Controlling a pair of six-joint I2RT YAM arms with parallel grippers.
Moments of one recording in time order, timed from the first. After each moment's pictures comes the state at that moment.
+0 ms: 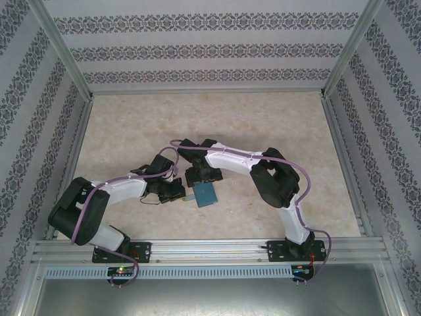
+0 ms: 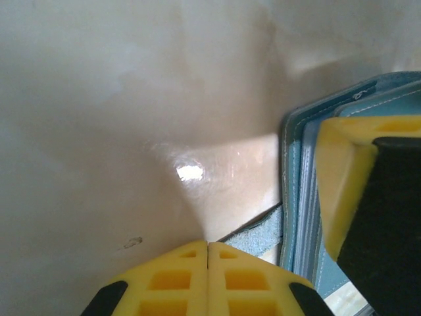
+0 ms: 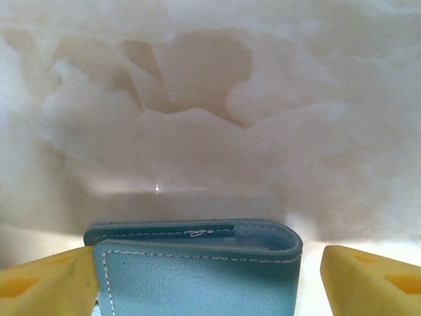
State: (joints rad) left arm -0.47 1.47 0.60 -0.27 0.45 -0.78; right arm 0.88 2.11 1.58 -0.94 0.02 0.65
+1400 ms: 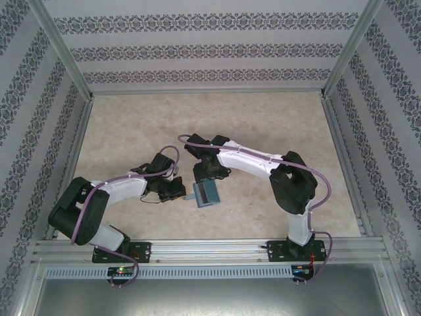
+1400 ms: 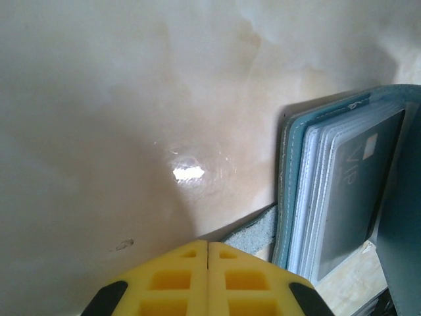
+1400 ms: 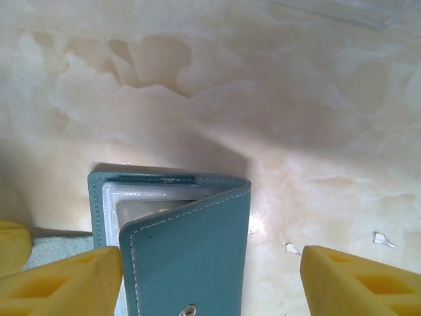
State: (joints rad) left arm -0.47 1.48 0.63 -0.30 0.44 -0.77; right arm 0.86 1.93 1.49 -0.97 0.06 0.62
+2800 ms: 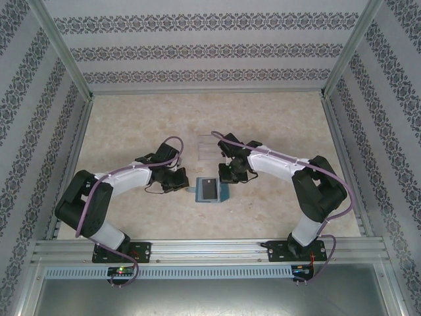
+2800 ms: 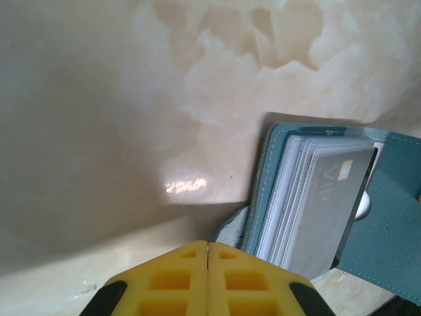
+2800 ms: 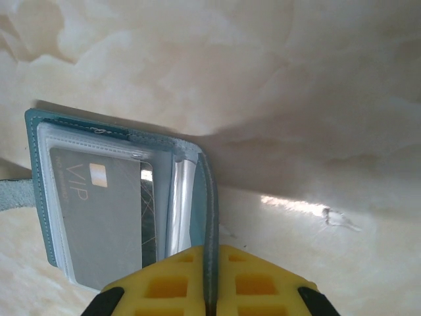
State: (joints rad) left arm -0.47 1.56 0.79 -0.39 0.39 -0.76; right arm 0.64 1.72 1.10 -0.71 -0.21 0.60
